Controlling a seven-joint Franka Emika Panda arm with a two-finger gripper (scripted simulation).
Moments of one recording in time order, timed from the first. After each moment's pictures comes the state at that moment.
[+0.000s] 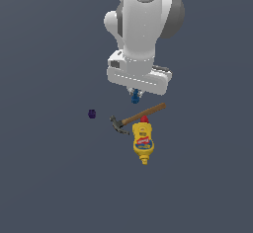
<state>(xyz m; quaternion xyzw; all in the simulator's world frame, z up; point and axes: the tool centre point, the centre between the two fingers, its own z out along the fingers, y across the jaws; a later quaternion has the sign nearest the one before) -0.030 0.034 0.265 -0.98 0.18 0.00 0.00</state>
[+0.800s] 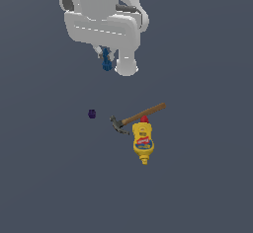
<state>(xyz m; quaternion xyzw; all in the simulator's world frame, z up) -0.060 -0.062 0.395 -0.98 0.18 0.00 0.00</state>
